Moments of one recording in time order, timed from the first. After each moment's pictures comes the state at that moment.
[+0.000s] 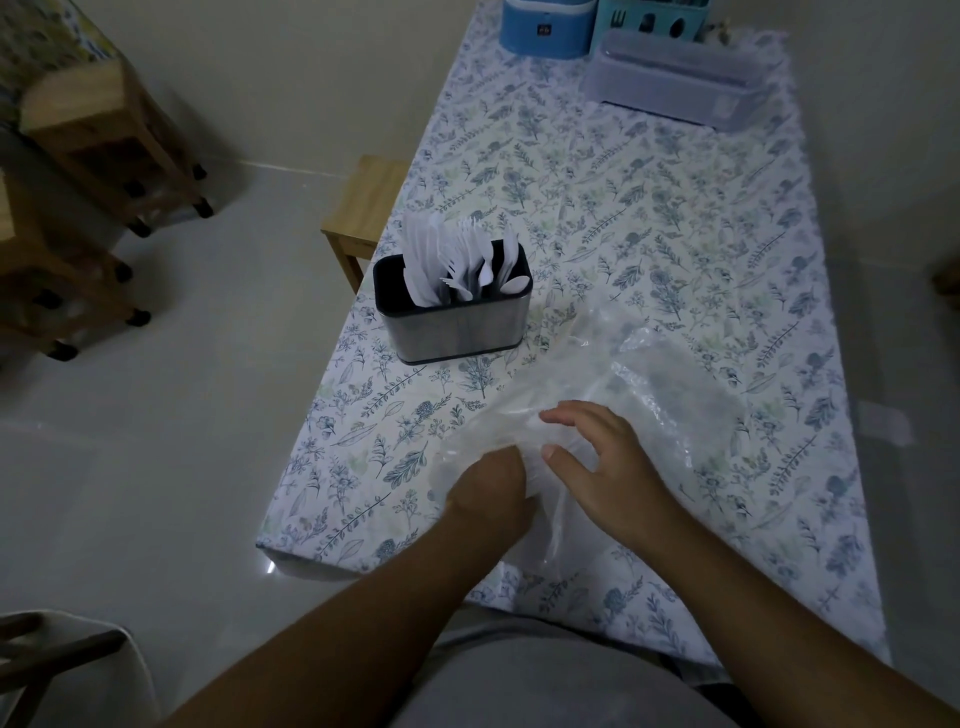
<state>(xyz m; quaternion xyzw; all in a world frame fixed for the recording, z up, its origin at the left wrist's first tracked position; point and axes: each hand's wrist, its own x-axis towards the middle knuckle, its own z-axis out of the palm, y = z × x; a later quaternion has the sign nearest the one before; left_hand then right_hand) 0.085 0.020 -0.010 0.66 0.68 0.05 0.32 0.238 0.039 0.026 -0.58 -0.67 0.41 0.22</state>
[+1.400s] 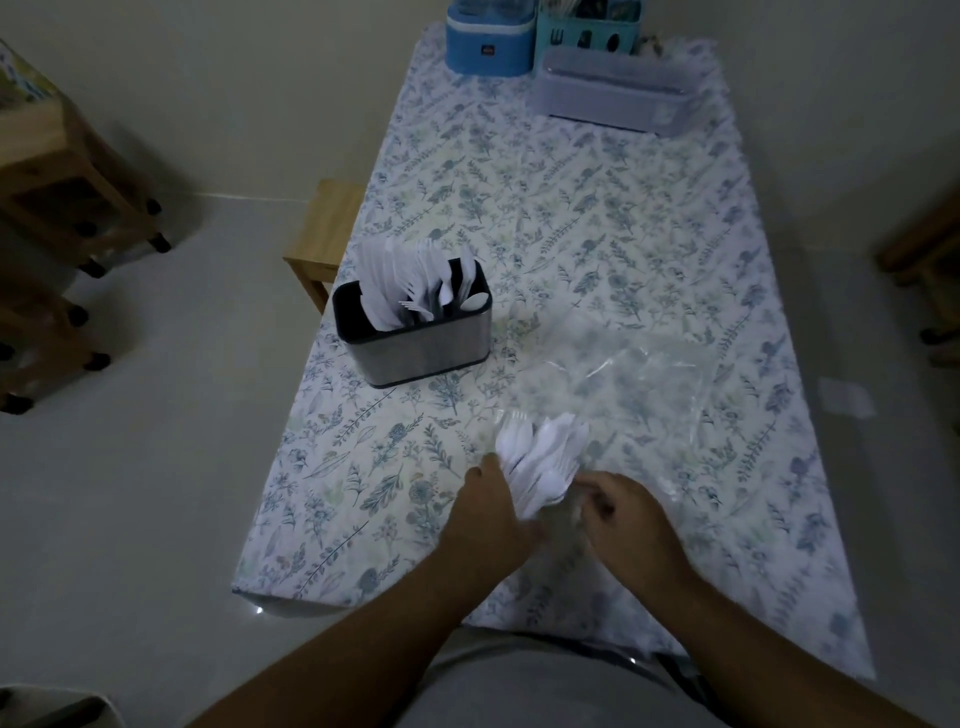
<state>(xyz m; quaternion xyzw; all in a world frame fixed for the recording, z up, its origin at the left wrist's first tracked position) 0.098 0.011 -0.014 0.58 0.69 0.10 0.43 0.281 0.000 -0.028 -0.69 -0.61 0.33 0.19</state>
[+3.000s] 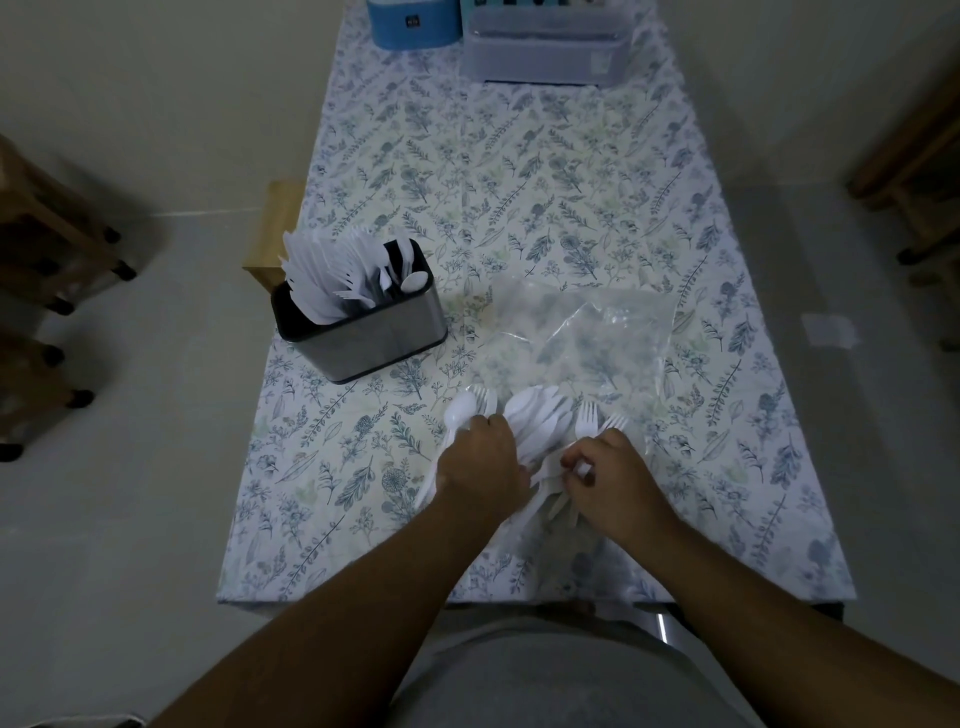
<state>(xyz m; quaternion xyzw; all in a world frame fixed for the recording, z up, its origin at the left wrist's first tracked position) 0.133 0.042 -0.003 0.74 0.64 -0.06 0.20 0.303 -0.002 -0.038 -0.70 -0.61 0.33 0.18</state>
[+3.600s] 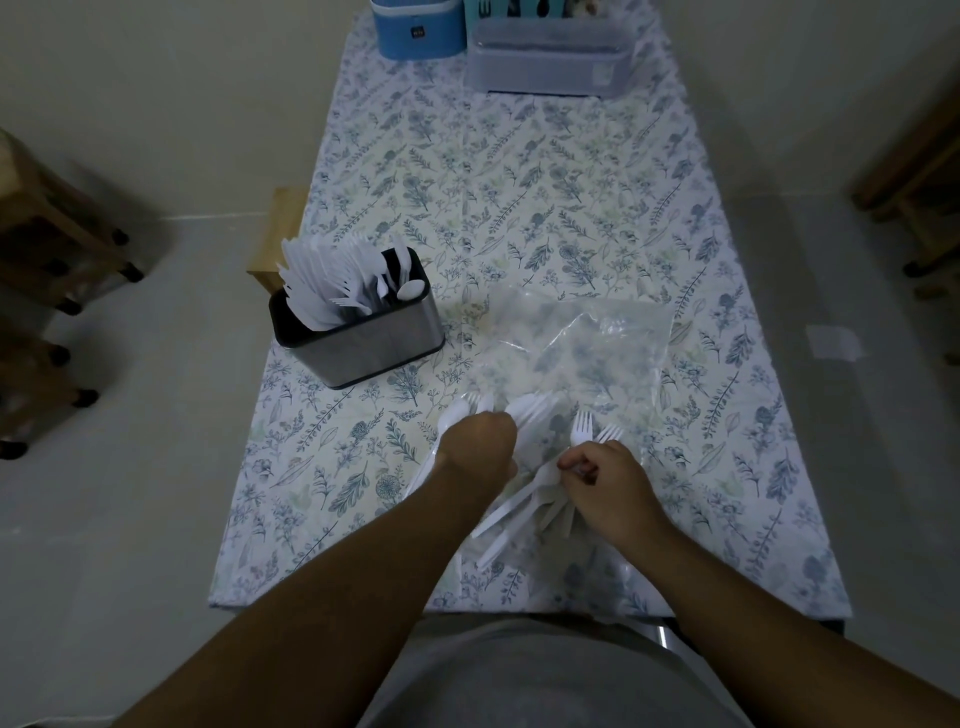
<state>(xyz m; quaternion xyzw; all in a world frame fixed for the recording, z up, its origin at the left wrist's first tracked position) 0.141 0.073 0.001 0.79 0.58 -0.11 0.17 0.304 0.006 -0.032 -0.72 -0.52 0.40 0.22</state>
